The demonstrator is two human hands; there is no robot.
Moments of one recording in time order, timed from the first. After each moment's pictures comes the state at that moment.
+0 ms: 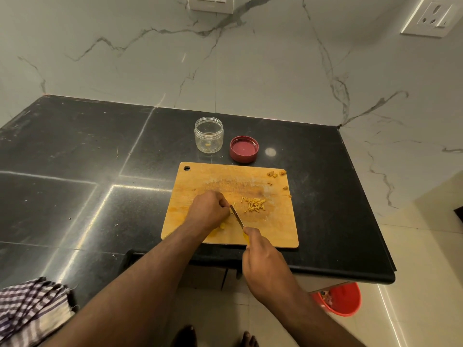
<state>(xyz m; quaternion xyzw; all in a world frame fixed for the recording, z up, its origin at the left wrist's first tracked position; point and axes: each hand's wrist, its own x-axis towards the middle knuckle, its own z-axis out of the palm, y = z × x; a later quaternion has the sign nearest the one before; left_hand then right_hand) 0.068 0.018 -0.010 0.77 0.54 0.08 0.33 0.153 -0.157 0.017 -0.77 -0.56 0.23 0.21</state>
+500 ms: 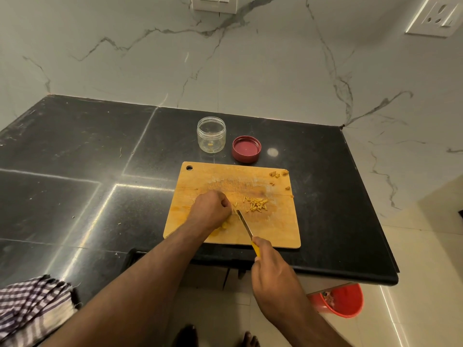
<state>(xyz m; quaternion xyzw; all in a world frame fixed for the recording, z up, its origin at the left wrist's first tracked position) 0.068 0.019 -0.010 0.78 0.54 0.08 0.32 0.154 -0.187 0.016 -0.76 -0.56 0.23 0.25</state>
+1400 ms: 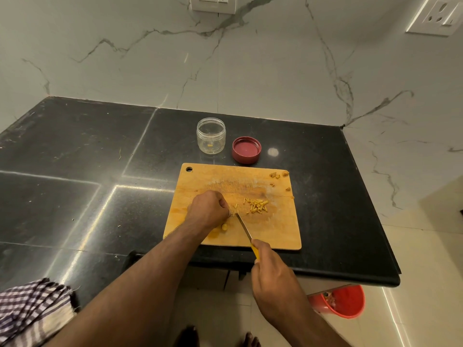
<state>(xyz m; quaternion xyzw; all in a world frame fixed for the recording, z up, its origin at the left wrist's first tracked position) 0.067 0.028 -0.015 0.76 0.56 0.06 0.33 0.156 -0.185 0.008 -0.76 -0.58 0.21 0.22</state>
